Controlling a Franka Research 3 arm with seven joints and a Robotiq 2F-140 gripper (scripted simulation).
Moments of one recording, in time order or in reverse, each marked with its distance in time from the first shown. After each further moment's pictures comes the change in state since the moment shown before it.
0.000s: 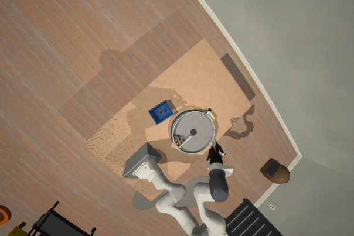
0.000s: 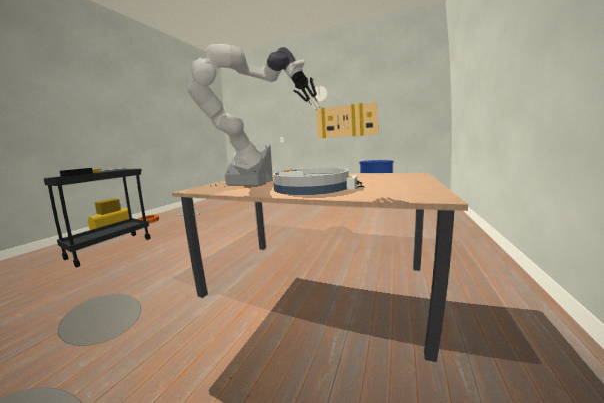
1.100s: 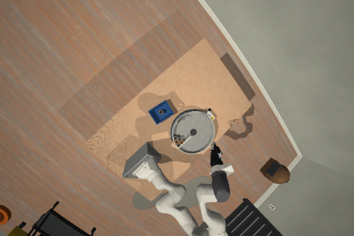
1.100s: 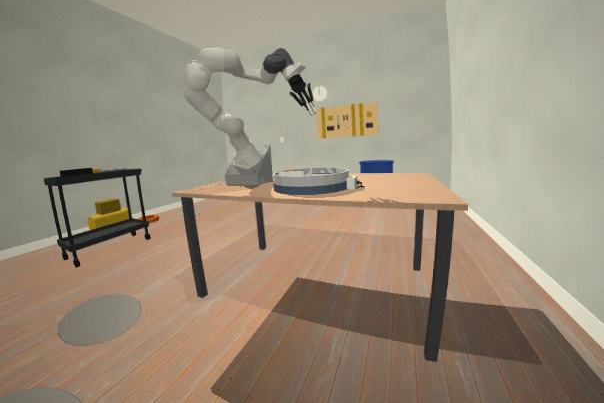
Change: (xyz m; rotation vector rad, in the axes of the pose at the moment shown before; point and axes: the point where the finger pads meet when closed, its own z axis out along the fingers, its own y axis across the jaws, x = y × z) arm 0.031 0.028 0.023 -0.042 -0.053 -0.470
